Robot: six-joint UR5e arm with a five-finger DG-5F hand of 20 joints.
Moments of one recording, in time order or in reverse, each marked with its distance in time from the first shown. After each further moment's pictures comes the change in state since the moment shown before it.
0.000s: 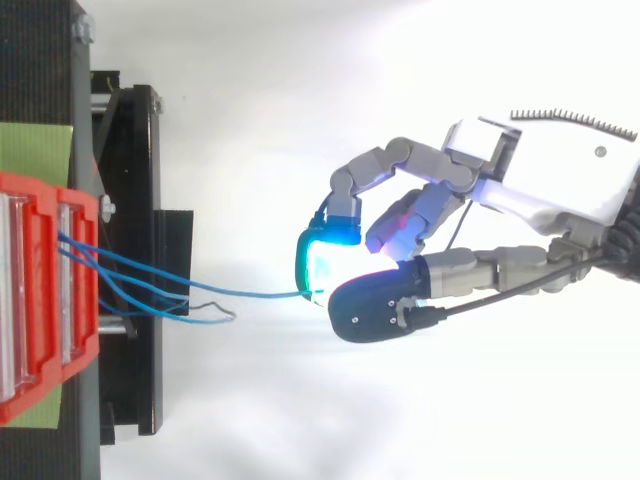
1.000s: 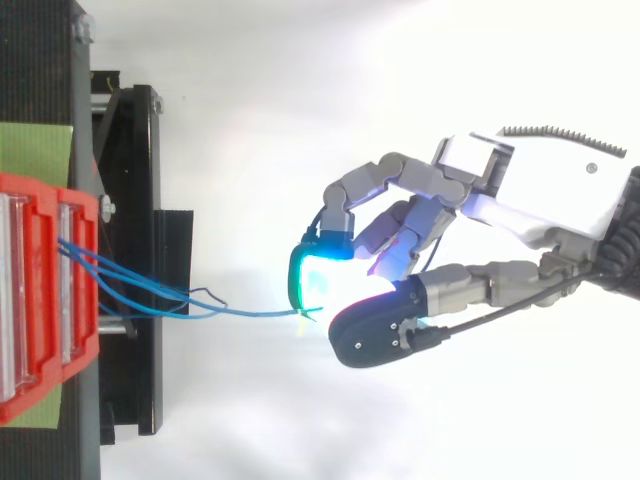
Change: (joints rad) arm 0.010 -0.002 -0.036 0.104 0.005 -0.020
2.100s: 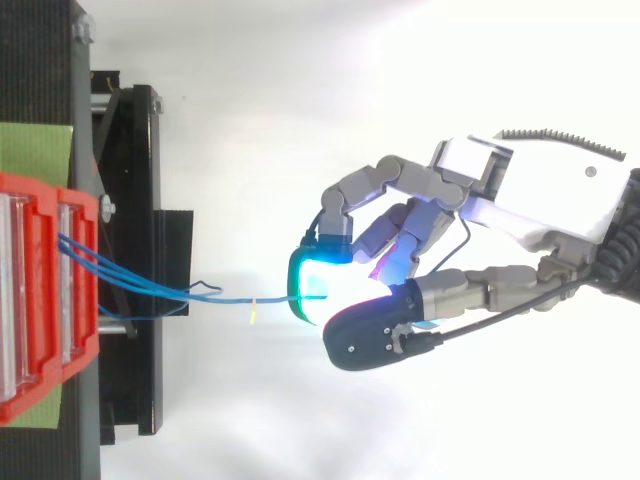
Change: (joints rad) arm 0.002 0.000 0.000 0.013 0.000 -0.008
